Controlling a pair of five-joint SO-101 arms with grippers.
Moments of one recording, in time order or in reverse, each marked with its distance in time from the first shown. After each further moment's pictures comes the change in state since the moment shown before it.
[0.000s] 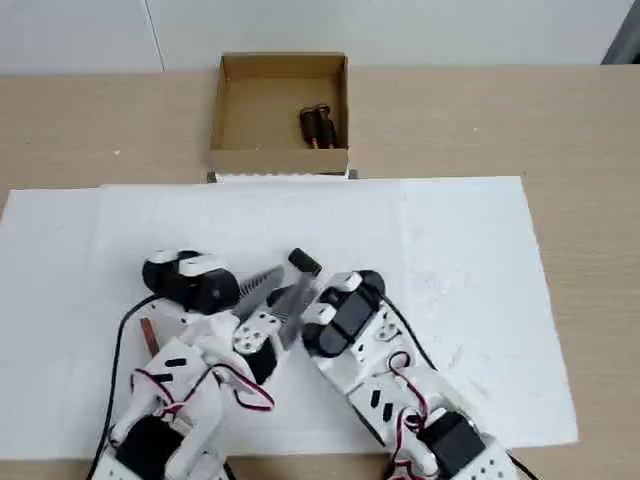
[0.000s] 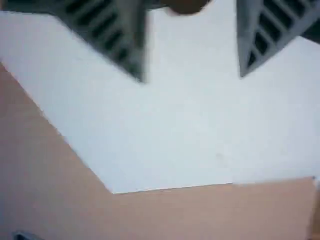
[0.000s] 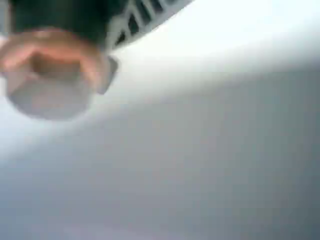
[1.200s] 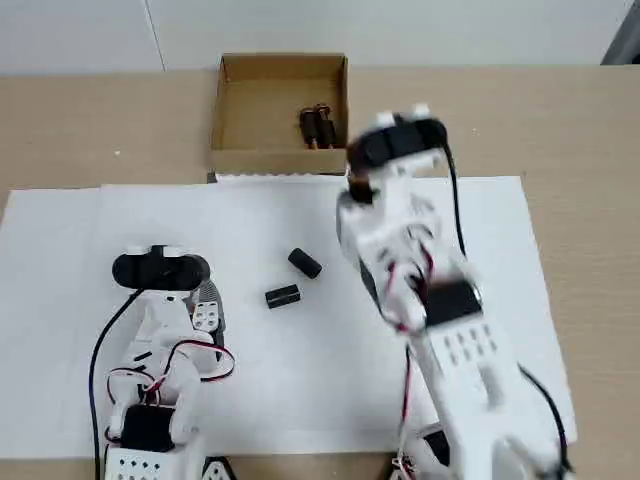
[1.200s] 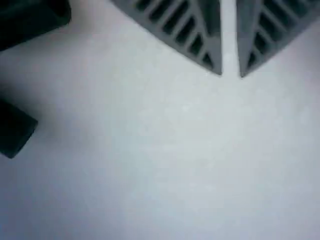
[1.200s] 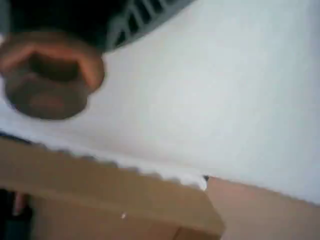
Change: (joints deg) left arm -25.8 0.0 12.4 3.6 -15.9; right arm 18.6 66.3 -50.0 -8.5 -12.3
